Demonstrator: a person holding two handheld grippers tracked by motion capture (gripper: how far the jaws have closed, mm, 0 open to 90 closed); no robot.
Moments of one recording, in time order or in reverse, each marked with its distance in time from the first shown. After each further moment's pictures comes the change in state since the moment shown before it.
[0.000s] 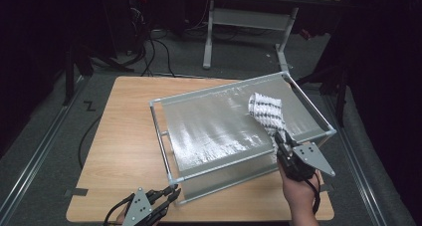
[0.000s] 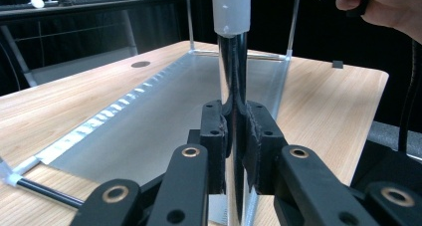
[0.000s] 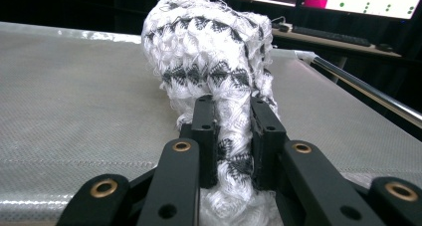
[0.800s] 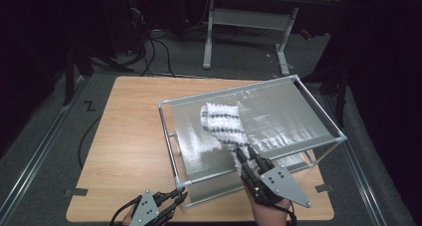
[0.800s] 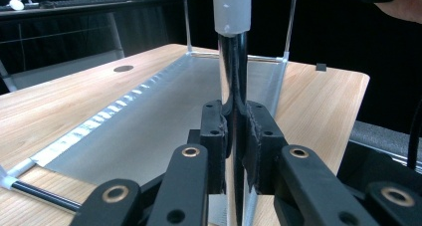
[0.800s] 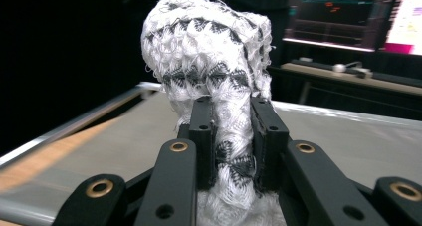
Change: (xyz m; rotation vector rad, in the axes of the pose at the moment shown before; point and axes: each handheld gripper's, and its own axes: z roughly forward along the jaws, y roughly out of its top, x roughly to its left) left arm -0.009 0.001 0.008 -0.009 -0.035 0.008; right arm 0.104 0.033 -0.040 -0.150 0.259 -0.008
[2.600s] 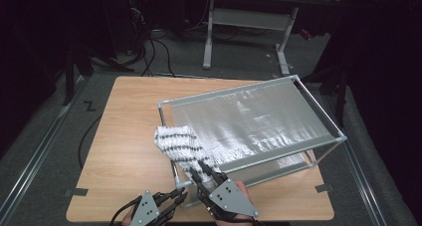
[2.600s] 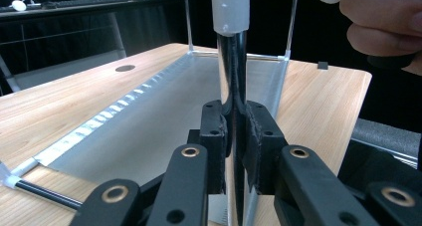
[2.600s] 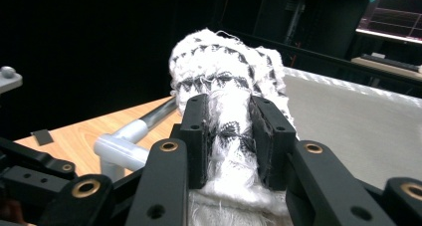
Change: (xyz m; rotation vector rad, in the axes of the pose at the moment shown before) left arm -0.001 0.000 -0.001 0.006 0.006 0.005; right arm 0.073 -0.023 0.021 0.061 0.183 -0.081
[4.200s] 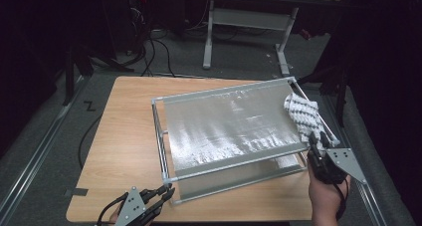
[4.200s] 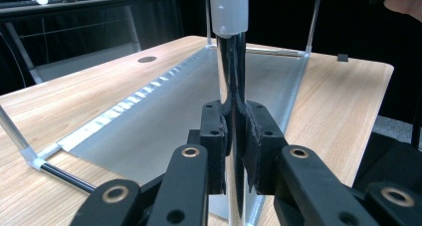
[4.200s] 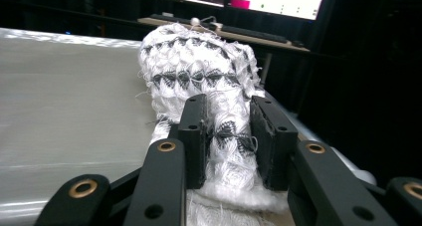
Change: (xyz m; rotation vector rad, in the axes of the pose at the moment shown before) left arm 0.021 -0.003 -0.020 0.025 0.047 -0.001; right arm -0.225 -0.045 -0.088 0.112 -0.690 0.099
